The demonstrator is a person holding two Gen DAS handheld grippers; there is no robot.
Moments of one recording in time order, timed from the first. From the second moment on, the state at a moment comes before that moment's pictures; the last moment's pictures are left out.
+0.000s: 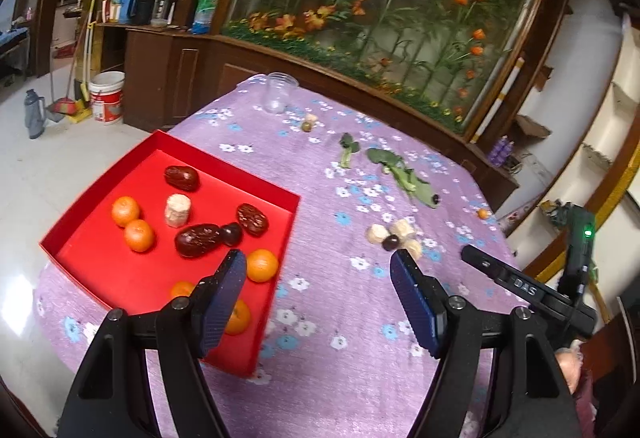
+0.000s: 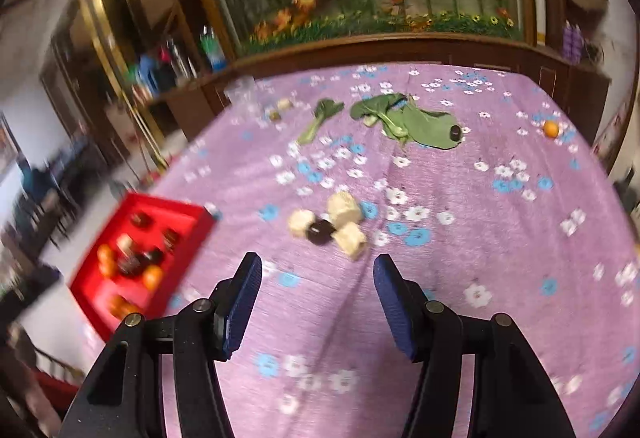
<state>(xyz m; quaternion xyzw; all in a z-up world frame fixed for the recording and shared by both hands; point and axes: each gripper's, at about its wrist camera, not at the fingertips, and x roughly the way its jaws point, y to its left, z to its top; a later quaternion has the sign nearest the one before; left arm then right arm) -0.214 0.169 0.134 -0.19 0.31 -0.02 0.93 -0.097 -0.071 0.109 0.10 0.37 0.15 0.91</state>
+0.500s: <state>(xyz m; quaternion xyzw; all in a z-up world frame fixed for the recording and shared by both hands) -0.242 0.184 0.133 -0.17 0.29 -0.02 0.94 -0.122 -0.134 0.080 0.10 0.38 0.11 0.91</state>
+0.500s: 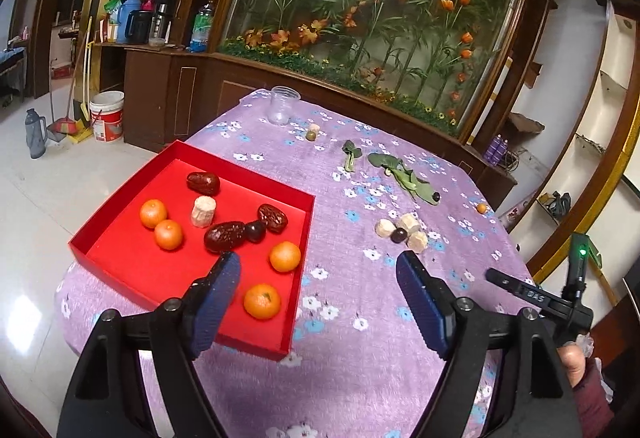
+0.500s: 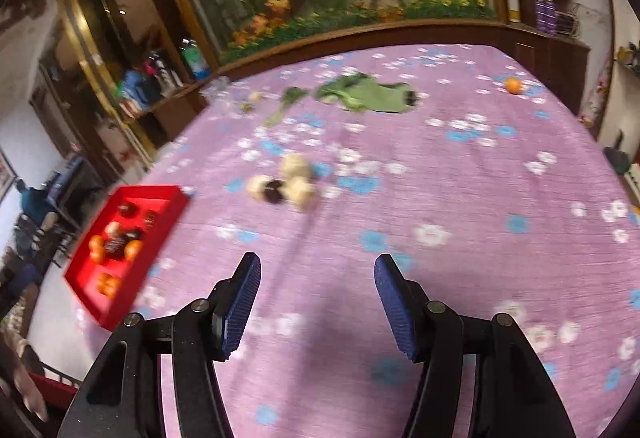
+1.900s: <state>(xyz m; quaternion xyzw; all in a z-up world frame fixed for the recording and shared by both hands) 0.024 0.042 0.056 -0.06 0.42 -0.12 0.90 -0.007 -0.088 0.033 0.01 0.40 0.14 0.91</state>
